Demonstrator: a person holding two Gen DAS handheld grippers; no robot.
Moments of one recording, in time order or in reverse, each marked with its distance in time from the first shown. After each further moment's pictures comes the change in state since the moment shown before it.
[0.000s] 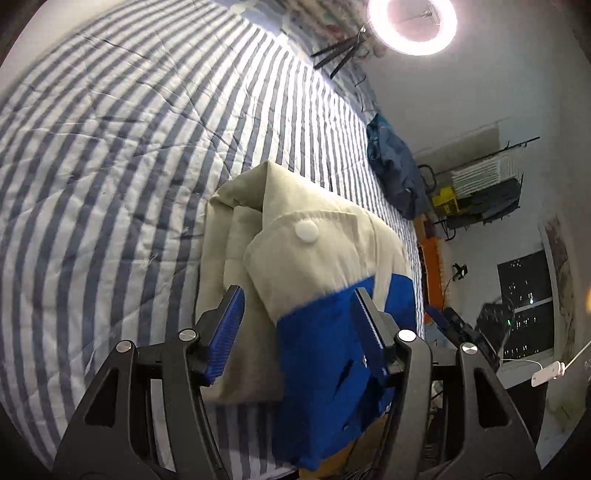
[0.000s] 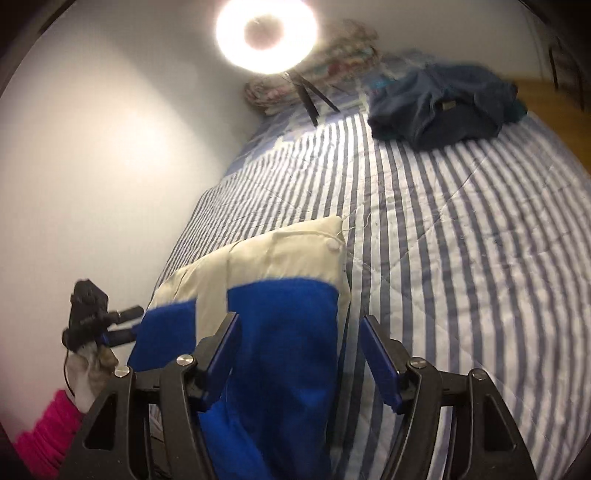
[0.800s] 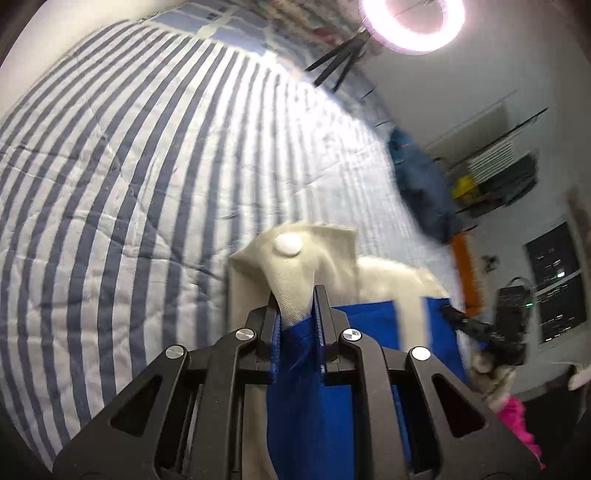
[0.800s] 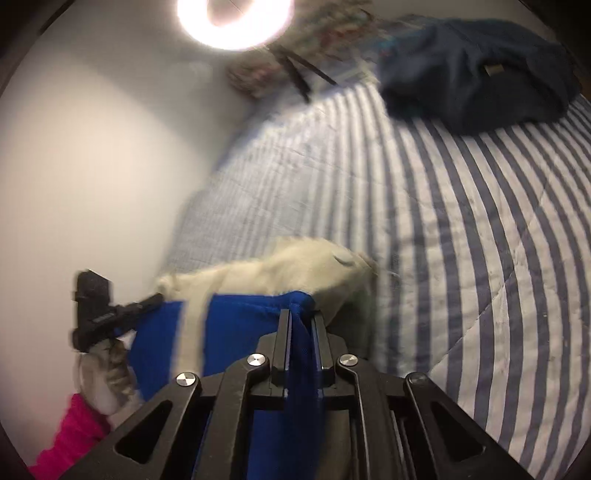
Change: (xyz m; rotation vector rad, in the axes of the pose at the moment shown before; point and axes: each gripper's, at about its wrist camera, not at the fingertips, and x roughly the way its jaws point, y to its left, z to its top) left arm 0.079 0.010 0.118 0.147 -0.043 0.117; right arm 0.119 -0.019 0.062 0.042 0.093 0.006
